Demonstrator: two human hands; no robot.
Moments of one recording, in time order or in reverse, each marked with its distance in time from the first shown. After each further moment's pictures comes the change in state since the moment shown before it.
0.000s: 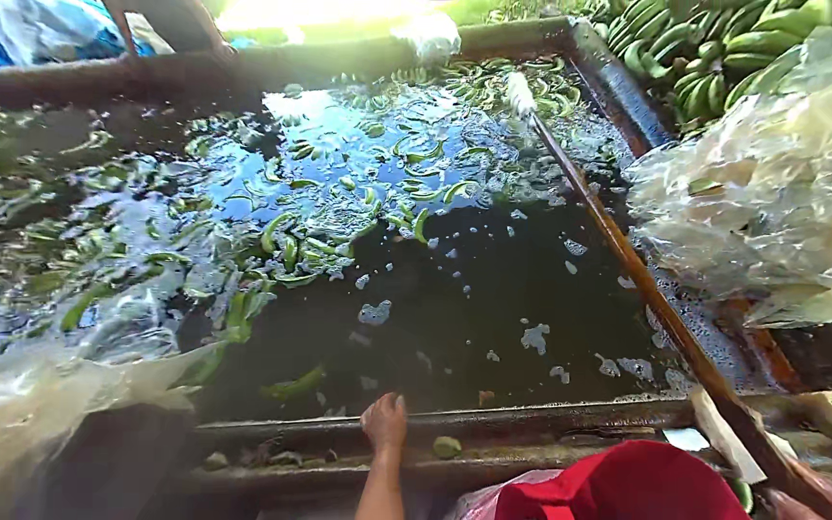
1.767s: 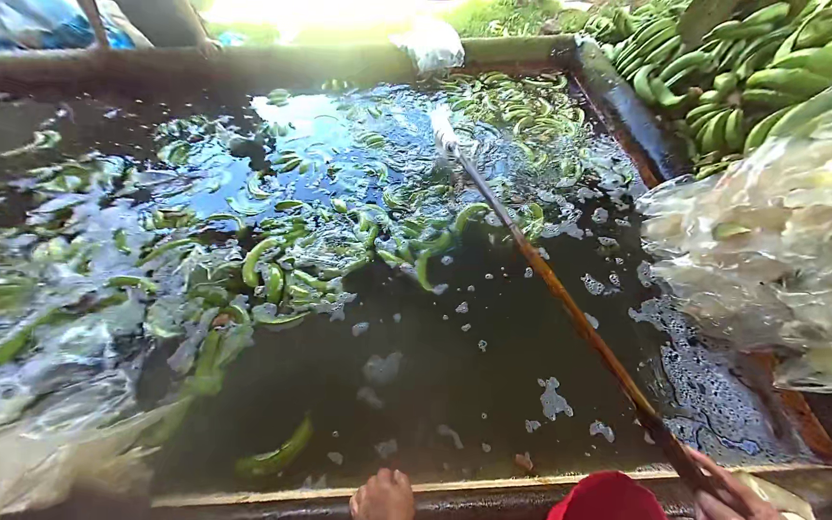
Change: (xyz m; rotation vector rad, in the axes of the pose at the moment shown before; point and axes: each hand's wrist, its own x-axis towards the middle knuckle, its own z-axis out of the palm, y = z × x) left_hand 0.016 0.012 0.019 0.301 -0.025 -0.199; right_hand 0.107 -0.074 0.057 0.317 -0.147 0.045
